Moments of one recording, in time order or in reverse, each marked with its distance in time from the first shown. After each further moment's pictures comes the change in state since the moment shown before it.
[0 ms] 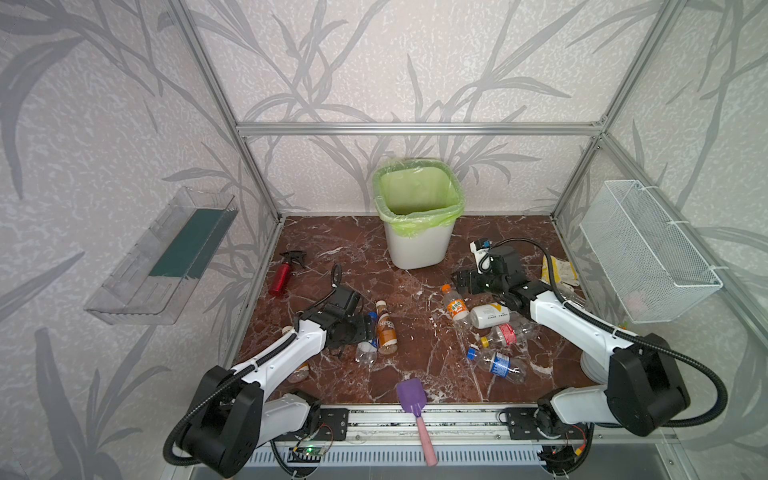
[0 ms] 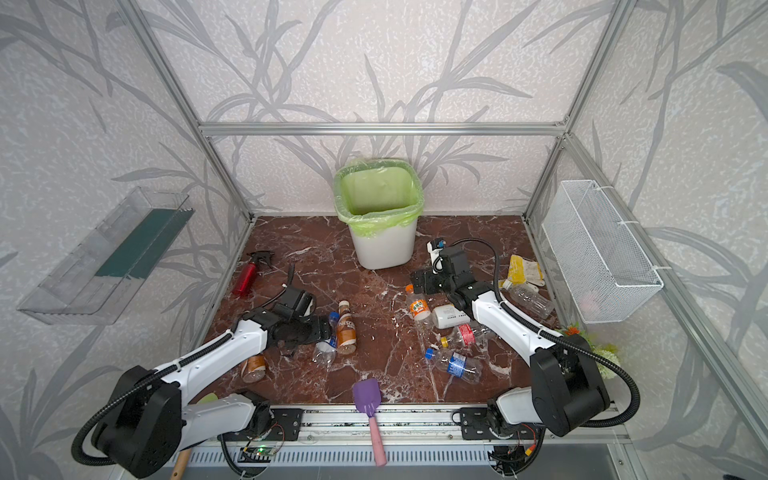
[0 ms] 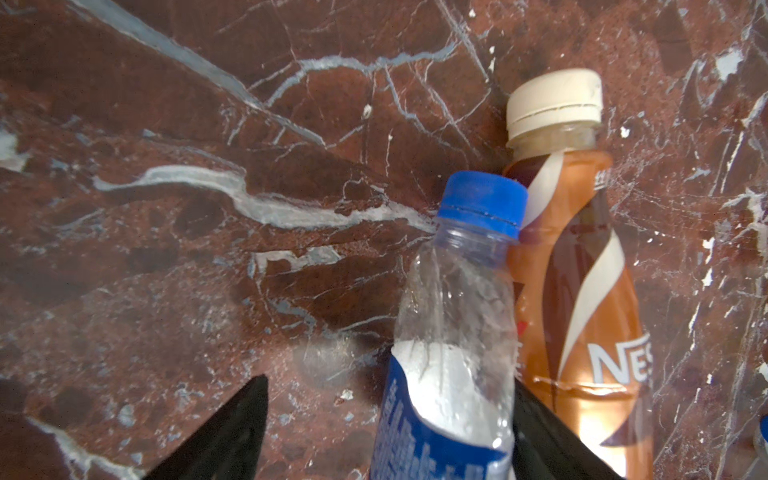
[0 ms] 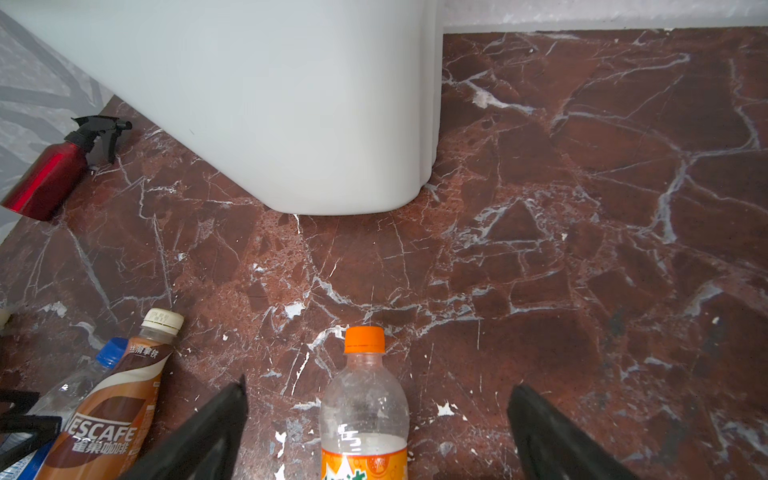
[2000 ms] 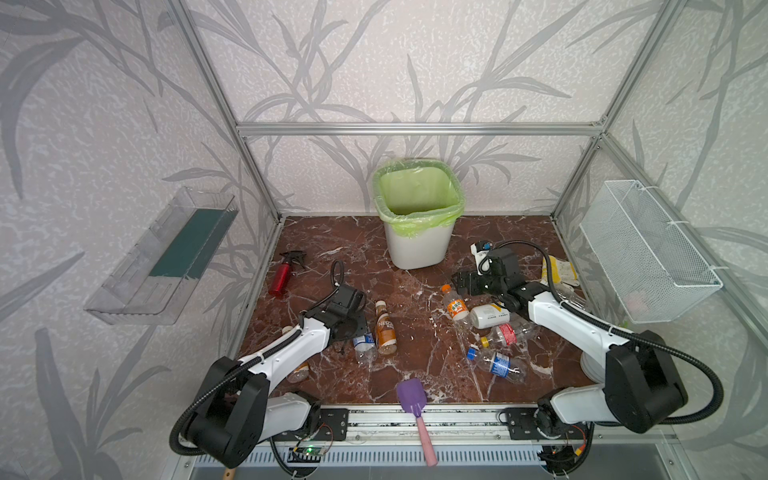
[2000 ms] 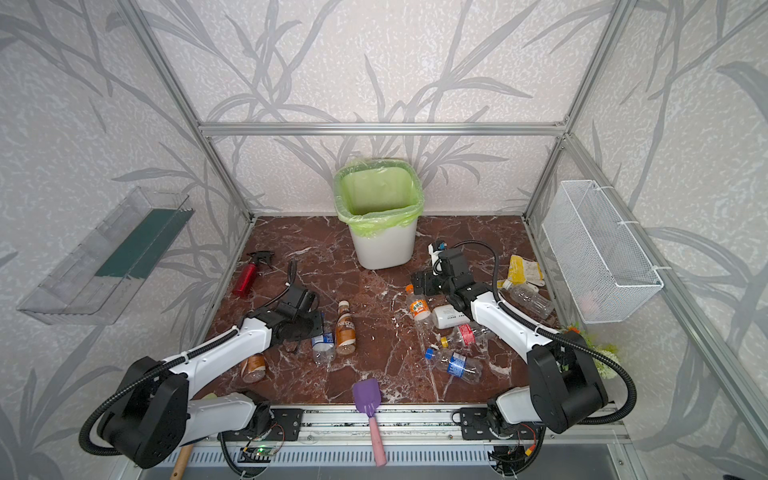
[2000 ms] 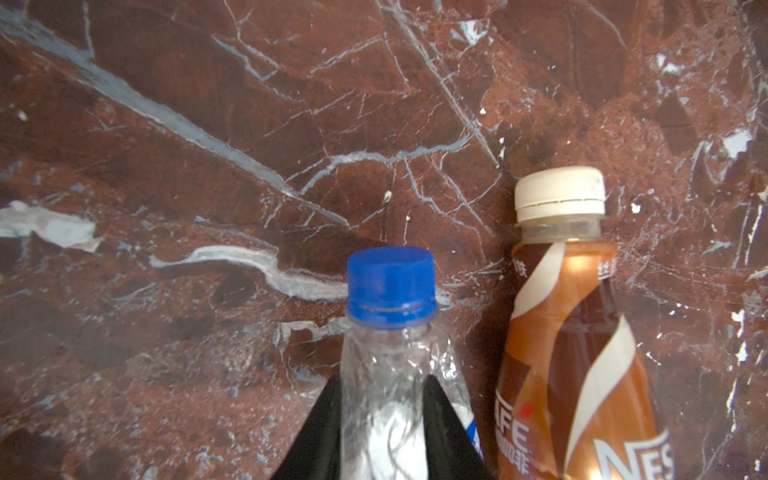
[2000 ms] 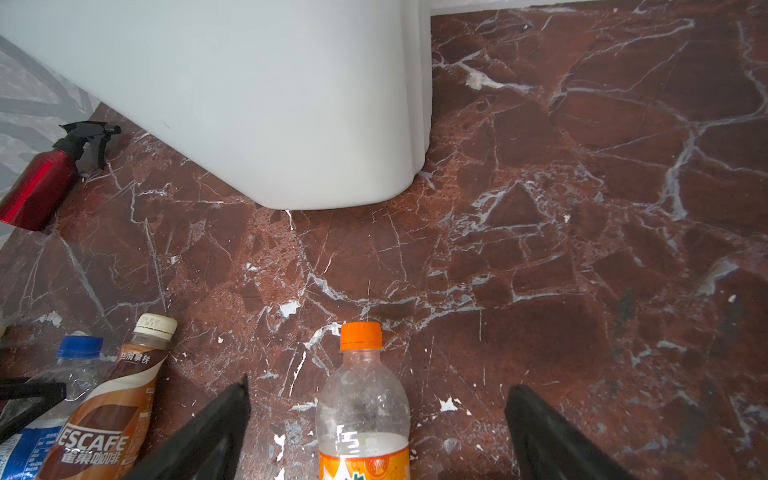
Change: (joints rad) left arm -0.011 0.028 -0.006 0.109 -0.127 -0.008; right arm 0.000 0.016 -0.020 0.021 0.008 0.041
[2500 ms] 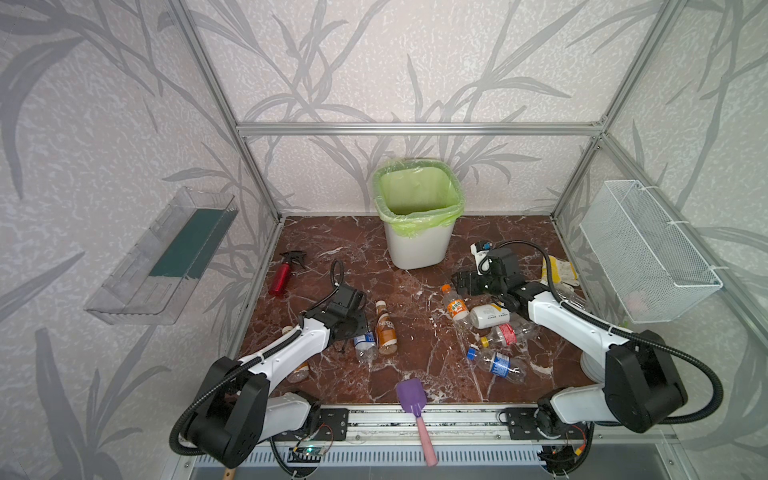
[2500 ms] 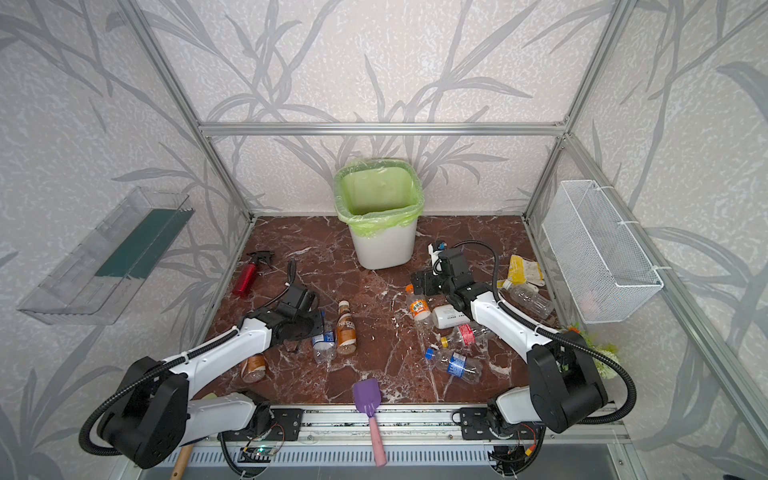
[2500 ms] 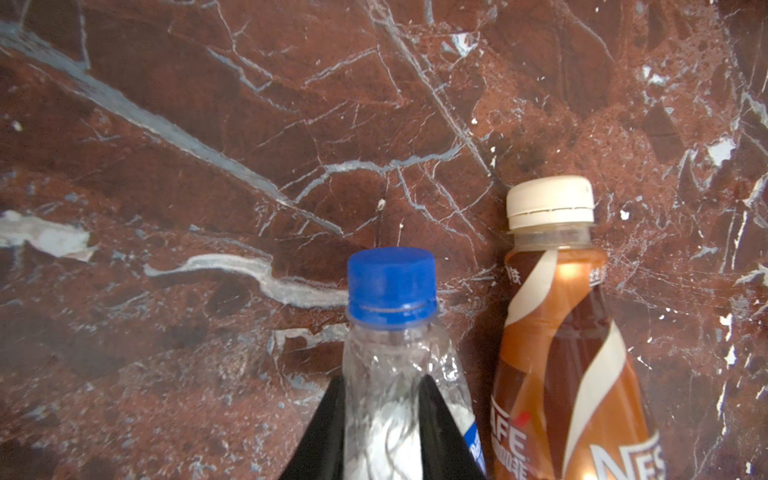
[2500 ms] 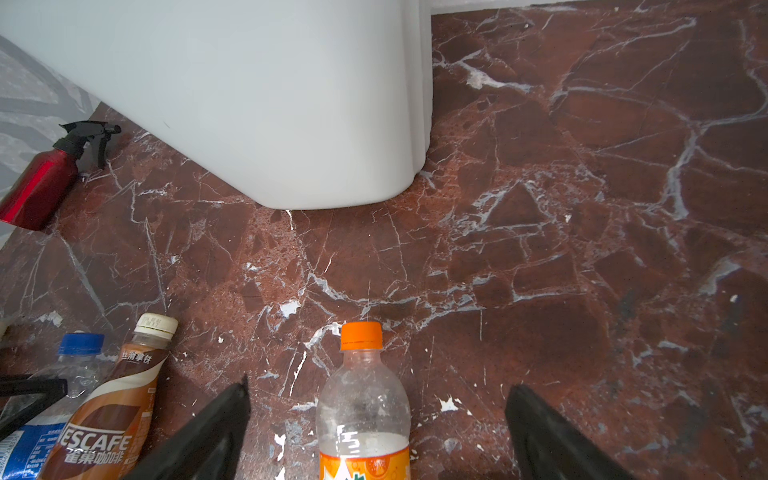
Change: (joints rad) left arm 0.001 -0.002 -0.003 0.015 -0.003 -0.001; right arm 0.000 0.005 0.003 -0.001 -0.003 0.000
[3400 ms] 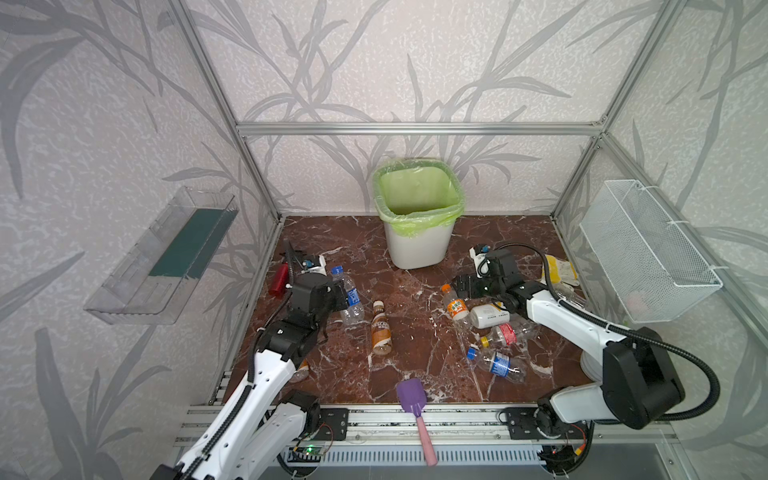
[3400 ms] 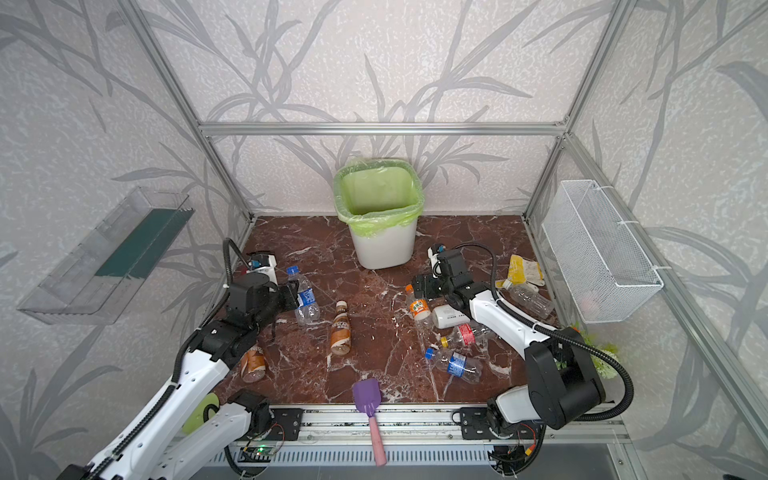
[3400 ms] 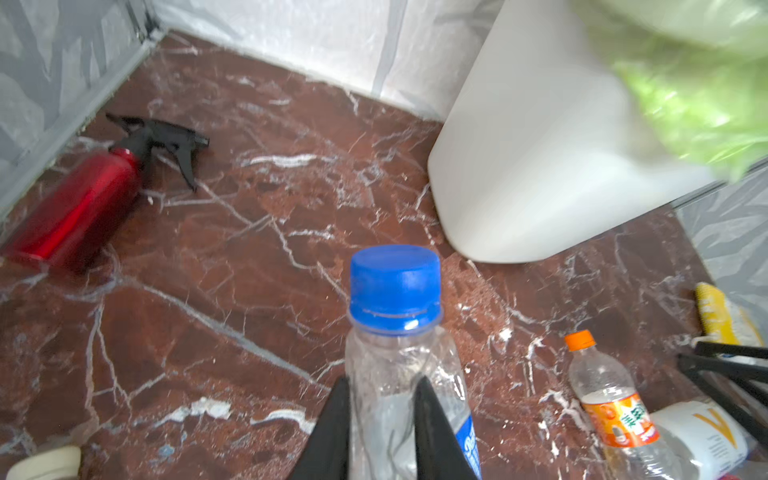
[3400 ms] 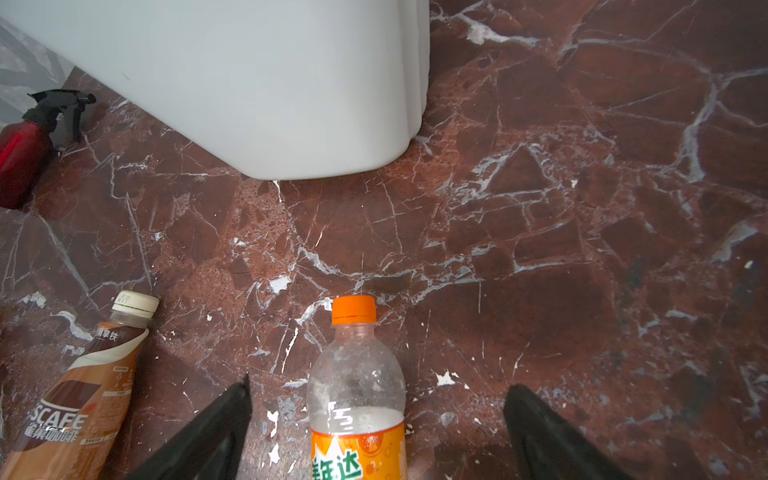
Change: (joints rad) left arm 0.114 -0.446 0.128 0.047 -0.083 0.192; right arm 0.000 0.013 0.005 -0.064 -0.005 0.000
